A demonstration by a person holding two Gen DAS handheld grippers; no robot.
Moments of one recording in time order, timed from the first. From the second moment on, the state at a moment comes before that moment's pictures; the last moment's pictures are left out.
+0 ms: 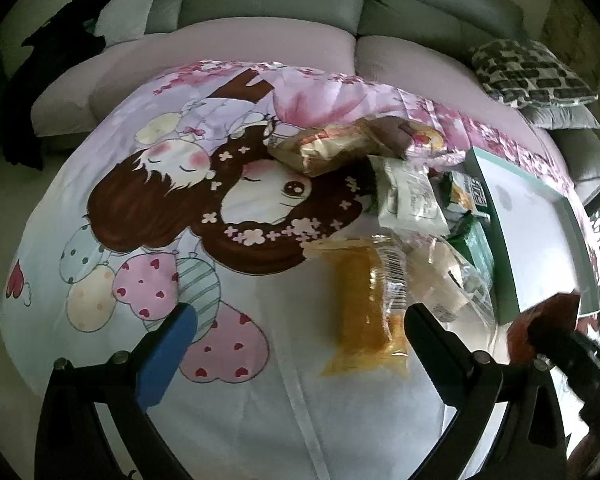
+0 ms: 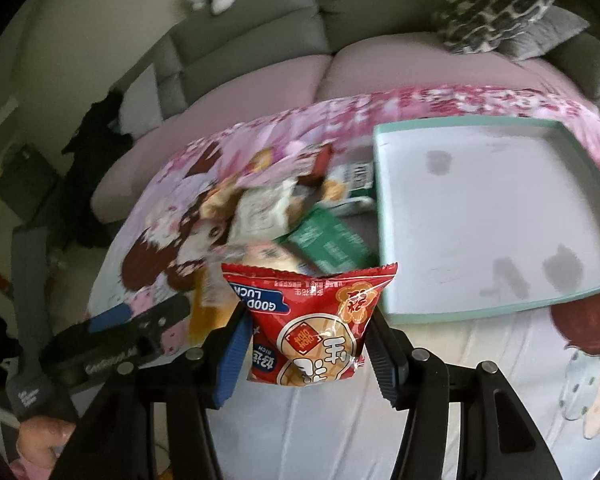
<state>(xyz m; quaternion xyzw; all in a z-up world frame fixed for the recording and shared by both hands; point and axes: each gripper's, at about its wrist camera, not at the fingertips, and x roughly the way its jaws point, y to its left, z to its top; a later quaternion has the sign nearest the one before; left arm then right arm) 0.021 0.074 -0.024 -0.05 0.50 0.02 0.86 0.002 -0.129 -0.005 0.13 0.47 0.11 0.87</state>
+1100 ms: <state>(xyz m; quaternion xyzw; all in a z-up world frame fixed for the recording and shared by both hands) 0.051 0.036 -0.072 -0.02 0.57 -0.03 0.82 0.008 -0.138 -0.020 0.14 0.48 0.07 0.86</state>
